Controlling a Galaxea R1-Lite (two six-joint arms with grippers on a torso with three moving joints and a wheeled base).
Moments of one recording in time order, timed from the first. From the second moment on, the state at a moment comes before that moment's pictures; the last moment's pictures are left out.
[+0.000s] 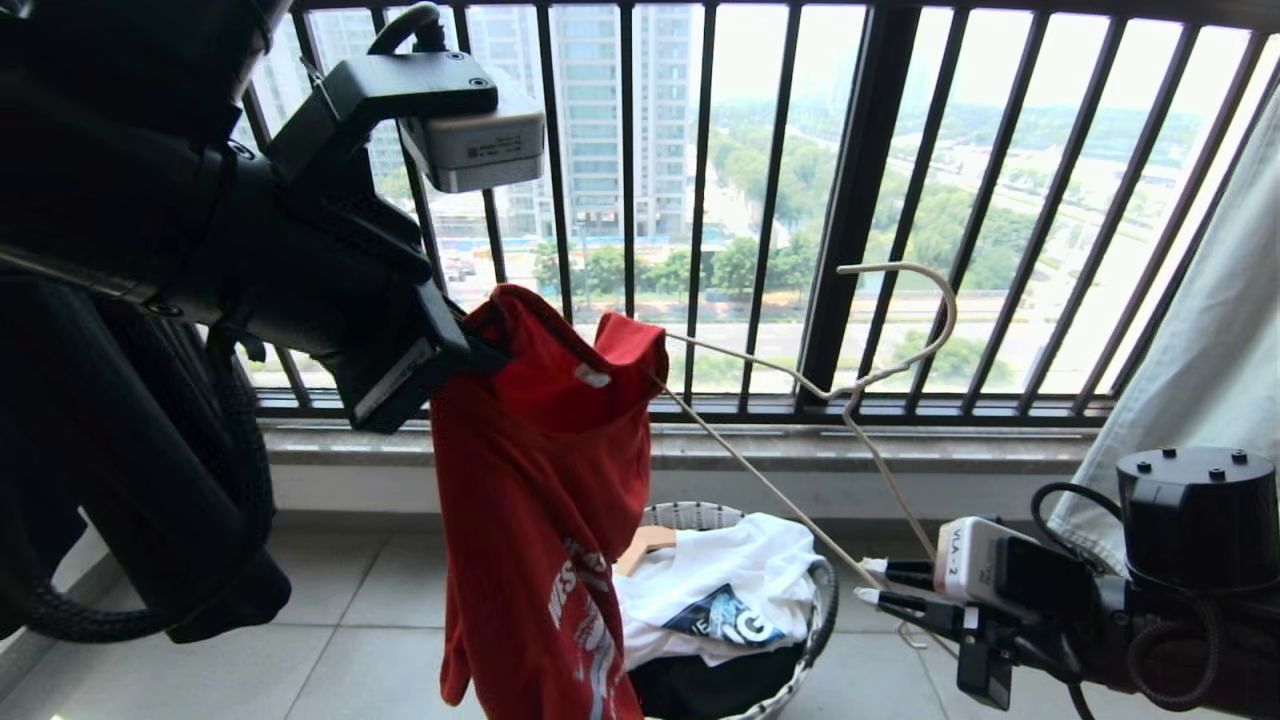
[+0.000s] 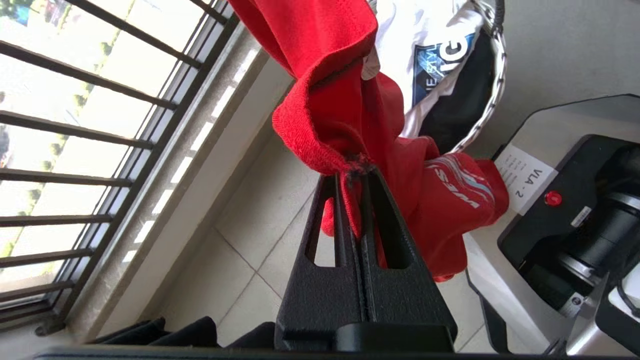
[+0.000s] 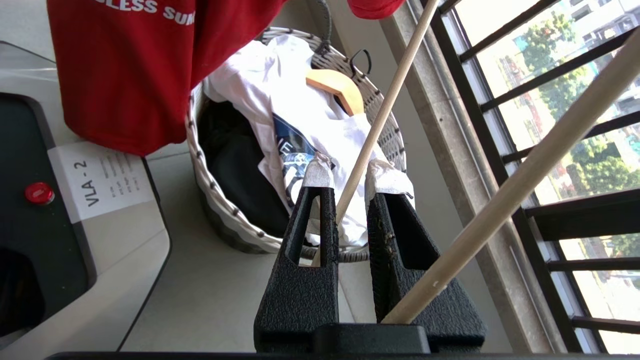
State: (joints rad) left arm -0.68 1.57 -1.83 0.88 0.09 0.48; right arm 0.38 1.49 -0.42 -0.60 0.36 -0.79
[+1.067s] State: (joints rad) left arm -0.64 1.63 -1.94 0.74 0.26 0.55; right arm 0.41 1.41 -0.26 -0.60 0.36 -0.89
